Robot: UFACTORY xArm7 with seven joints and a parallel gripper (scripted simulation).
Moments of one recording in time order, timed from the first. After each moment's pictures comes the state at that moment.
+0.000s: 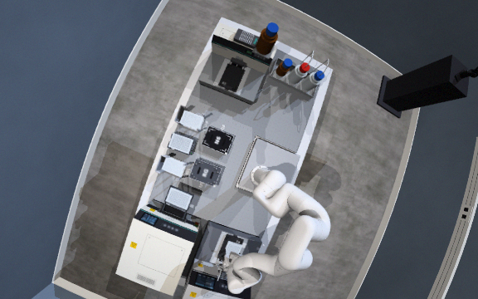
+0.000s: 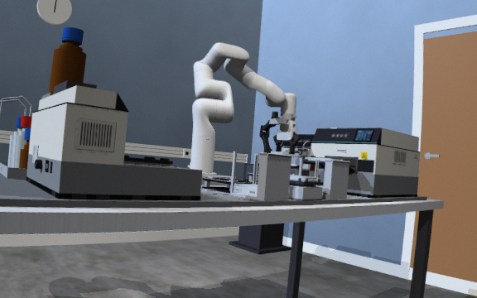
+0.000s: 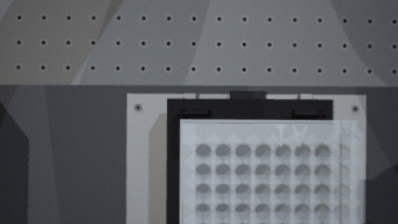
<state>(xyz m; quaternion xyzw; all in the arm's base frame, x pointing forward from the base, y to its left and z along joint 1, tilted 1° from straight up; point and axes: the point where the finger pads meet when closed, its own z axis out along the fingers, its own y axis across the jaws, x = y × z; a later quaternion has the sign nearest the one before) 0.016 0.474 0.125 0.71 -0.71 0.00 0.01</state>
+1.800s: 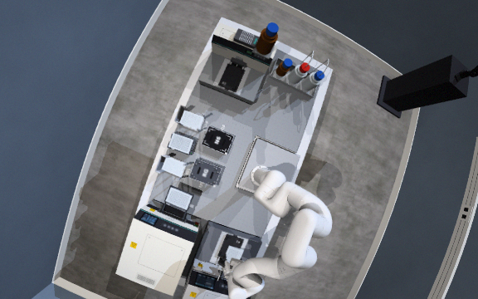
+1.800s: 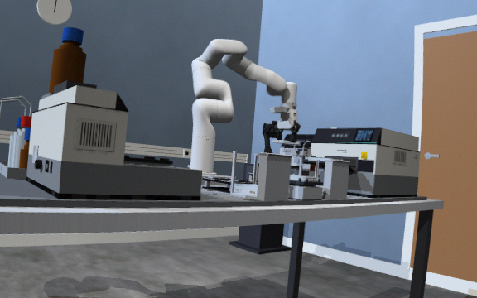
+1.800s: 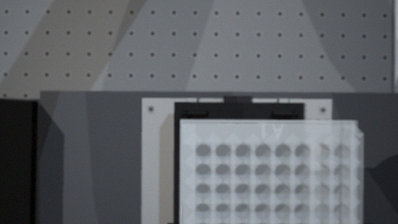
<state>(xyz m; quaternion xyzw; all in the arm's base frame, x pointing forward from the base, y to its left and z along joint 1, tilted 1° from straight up) 0.016 0.475 0.181 0.71 -0.71 0.00 0.01</state>
